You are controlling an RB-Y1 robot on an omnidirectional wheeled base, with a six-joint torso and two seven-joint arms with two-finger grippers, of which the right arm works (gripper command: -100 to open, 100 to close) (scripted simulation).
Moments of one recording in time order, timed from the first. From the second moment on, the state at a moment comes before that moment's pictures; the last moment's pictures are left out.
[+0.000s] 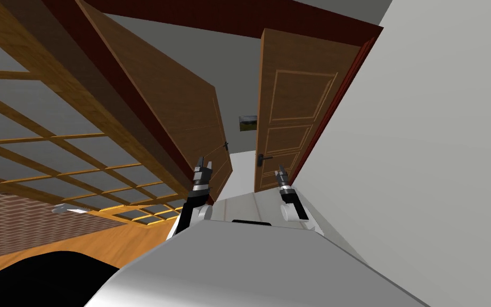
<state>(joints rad) 0.25 -0.09 0.09 -1.78 -0.04 -0.30 -0.03</state>
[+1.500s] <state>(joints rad) 0.12 -0.11 0.19 -1.44 -0.03 -0.27 -0.06</state>
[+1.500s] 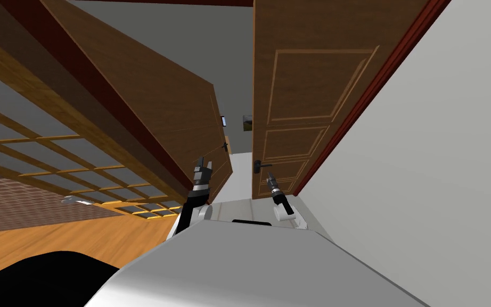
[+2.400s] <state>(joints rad) 0.07 -0.09 0.16 -1.38 -0.03 -0.27 -0.05</state>
